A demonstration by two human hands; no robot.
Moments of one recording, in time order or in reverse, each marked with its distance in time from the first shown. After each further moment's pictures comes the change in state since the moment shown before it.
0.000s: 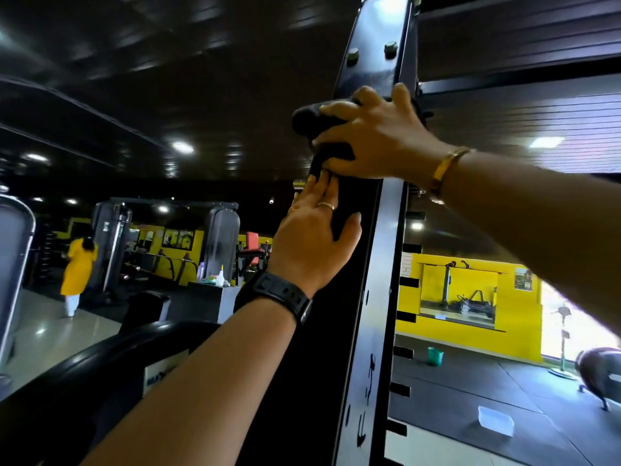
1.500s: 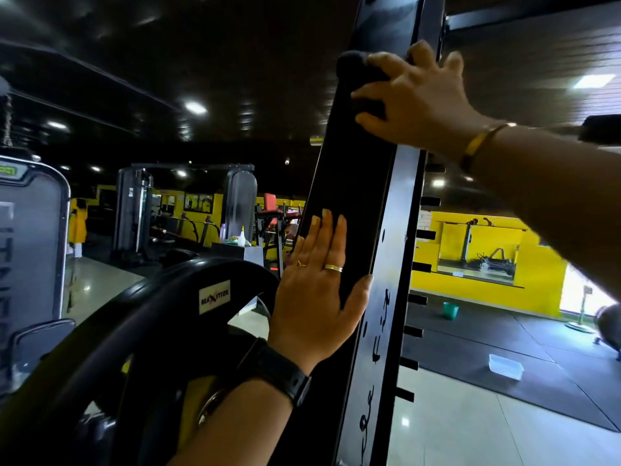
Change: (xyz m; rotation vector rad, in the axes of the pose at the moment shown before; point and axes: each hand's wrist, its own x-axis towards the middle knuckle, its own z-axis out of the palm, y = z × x) left_hand -0.139 -0.008 0.008 0.159 0.014 0.071; right_hand -0.043 -0.021 -0.017 0.109 -0.058 0.185
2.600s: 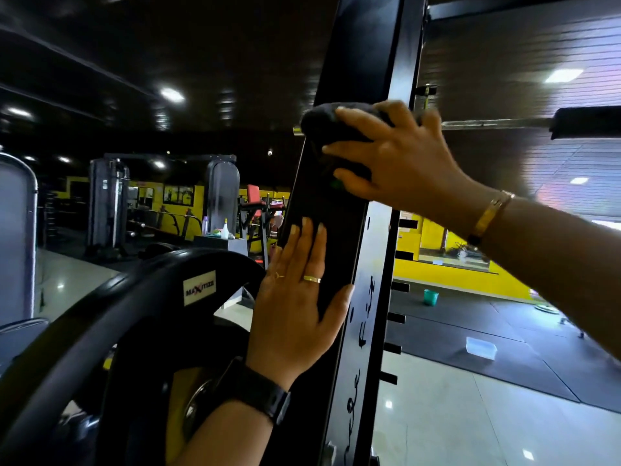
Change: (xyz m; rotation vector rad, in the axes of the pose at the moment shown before) left_hand -0.024 -0.002 -0.005 -0.033 -0.052 -0.014; right_hand -0.071 -0.036 0.008 0.010 0.082 -0.131
